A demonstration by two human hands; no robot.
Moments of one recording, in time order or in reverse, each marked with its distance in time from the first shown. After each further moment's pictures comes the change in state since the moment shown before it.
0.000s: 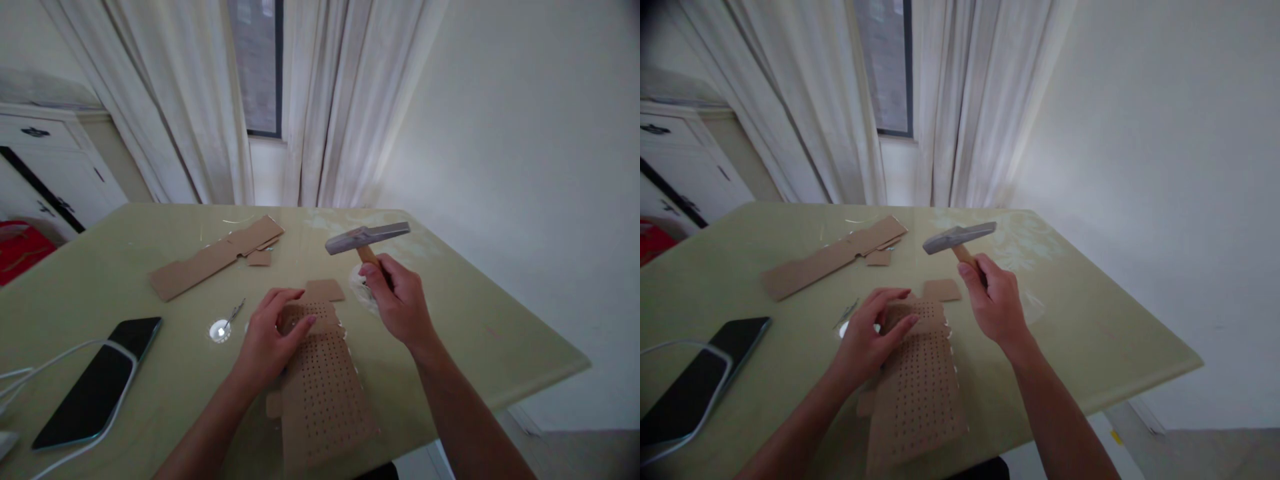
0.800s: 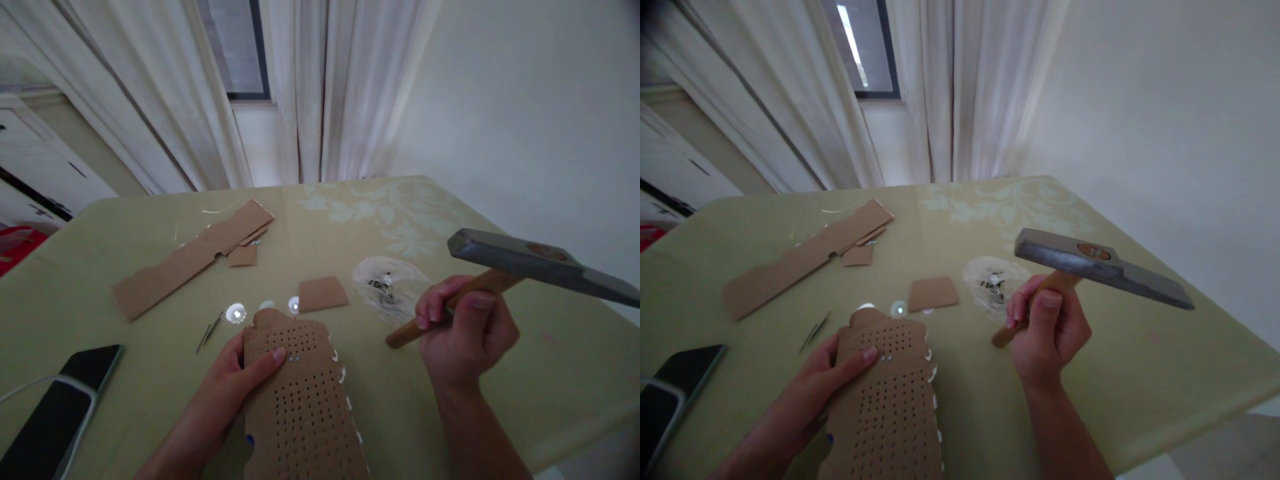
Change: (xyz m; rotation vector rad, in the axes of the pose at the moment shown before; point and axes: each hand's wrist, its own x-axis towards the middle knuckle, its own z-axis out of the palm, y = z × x) left_hand -0.012 0.011 -0.007 -0.723 -0.110 -1.107; right_hand -0.014 0.062 0.016 0.636 0.639 -0.032
